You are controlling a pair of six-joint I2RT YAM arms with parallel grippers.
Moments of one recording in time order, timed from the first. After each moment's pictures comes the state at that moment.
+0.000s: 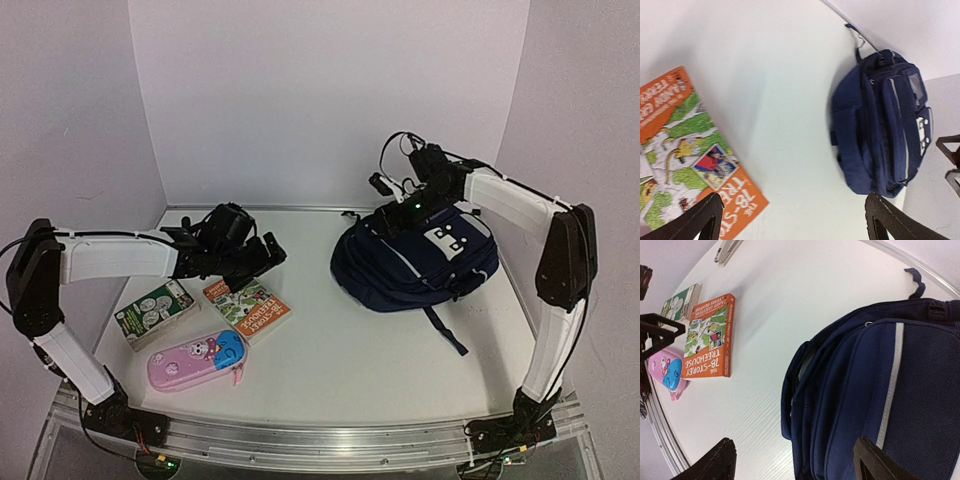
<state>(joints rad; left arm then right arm) -0.76 1.61 1.09 -0.19 -0.12 -1.07 0.43 1.94 1.79 -0.83 -0.46 -0.14</state>
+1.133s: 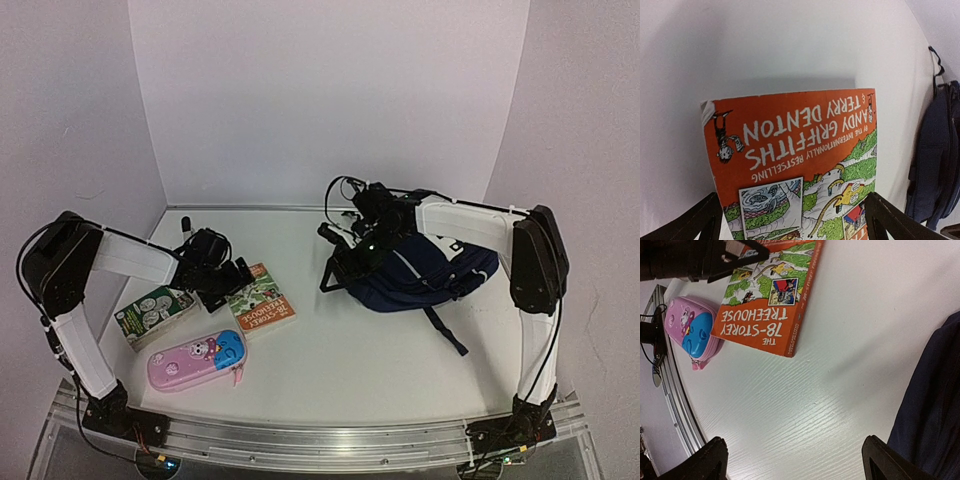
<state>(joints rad) -0.54 1.72 0.86 -0.04 -0.02 -1.07 0.68 2.06 1.73 -0.80 -0.50 -0.06</state>
